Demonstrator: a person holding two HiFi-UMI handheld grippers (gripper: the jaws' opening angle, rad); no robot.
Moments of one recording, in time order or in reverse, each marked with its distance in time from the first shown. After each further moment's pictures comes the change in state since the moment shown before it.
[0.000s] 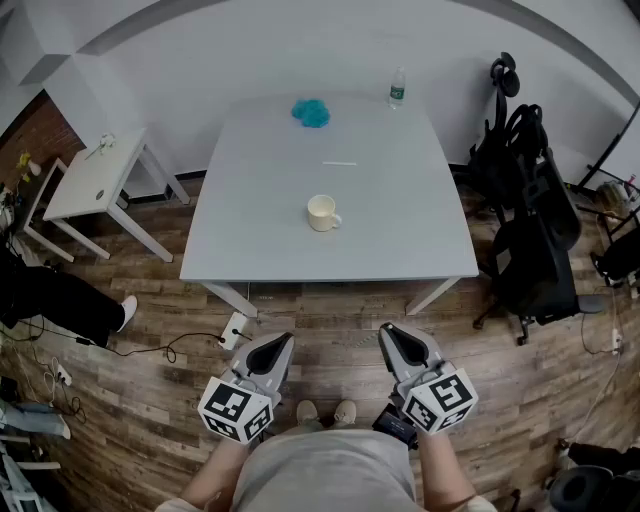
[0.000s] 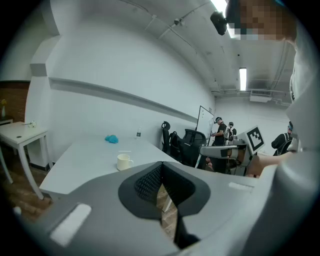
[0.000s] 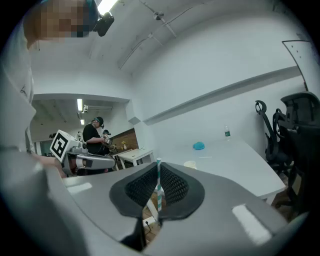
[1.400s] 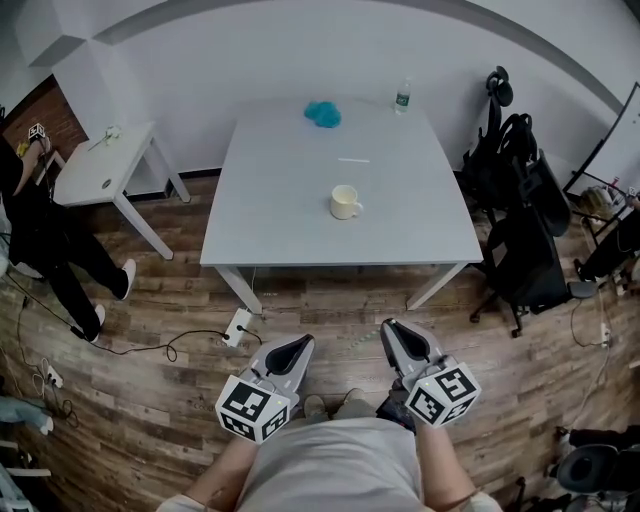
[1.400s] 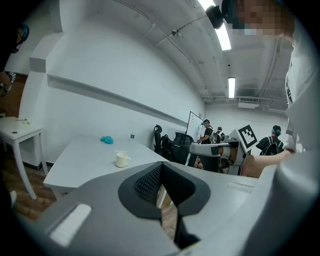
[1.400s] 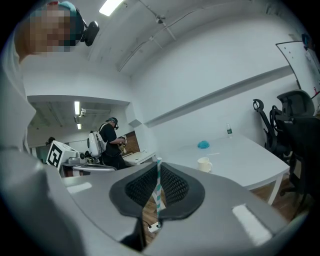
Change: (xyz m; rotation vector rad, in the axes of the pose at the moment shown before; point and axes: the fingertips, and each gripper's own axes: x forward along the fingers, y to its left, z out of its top) left arm -0.099 0.007 -0.027 0.007 -0.035 -0.131; right arm 0.004 0.117 -0.021 0.060 -0.042 -0.051
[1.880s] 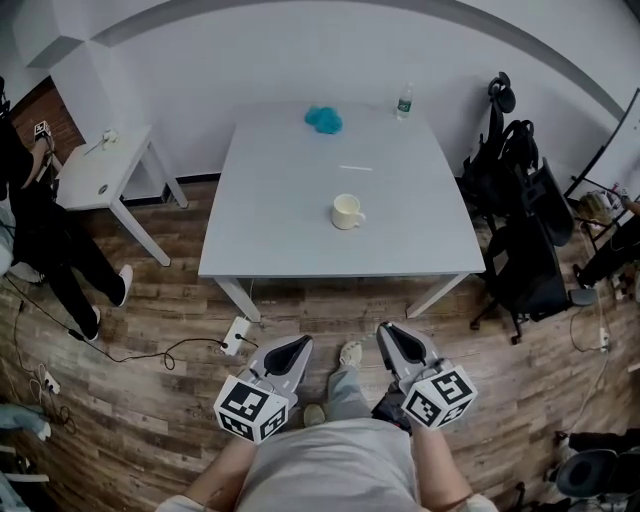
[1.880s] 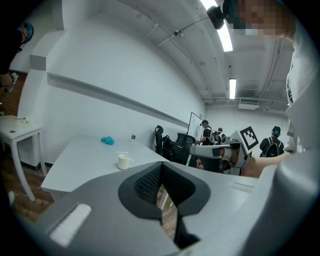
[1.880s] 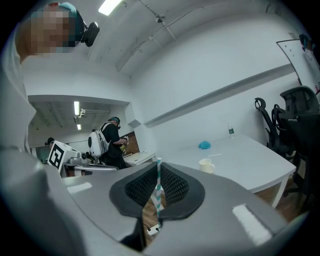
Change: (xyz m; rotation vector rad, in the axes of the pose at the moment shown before) left arm 0.014 0.033 0.005 -0.008 -0.012 -0.002; right arm 0.033 -0.005 0.001 0.001 -0.006 0.003
